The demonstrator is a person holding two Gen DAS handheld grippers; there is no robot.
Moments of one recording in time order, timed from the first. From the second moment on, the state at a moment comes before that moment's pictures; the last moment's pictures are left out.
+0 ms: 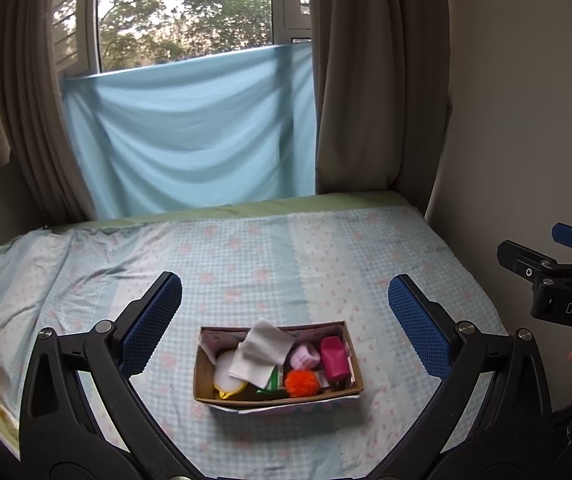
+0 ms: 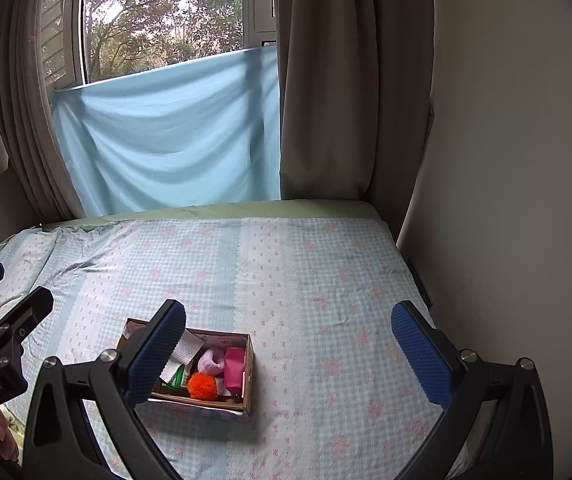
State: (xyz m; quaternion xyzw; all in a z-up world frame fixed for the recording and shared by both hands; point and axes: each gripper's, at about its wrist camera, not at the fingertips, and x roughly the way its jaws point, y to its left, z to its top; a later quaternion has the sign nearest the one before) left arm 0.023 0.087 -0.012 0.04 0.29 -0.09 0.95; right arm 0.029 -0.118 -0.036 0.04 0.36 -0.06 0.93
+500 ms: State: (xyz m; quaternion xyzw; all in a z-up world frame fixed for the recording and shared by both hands) left arm 0.029 0.085 -0.013 0.04 0.29 -0.09 0.95; right arm 0.034 -0.121 -0.035 0.04 0.36 -0.06 0.93
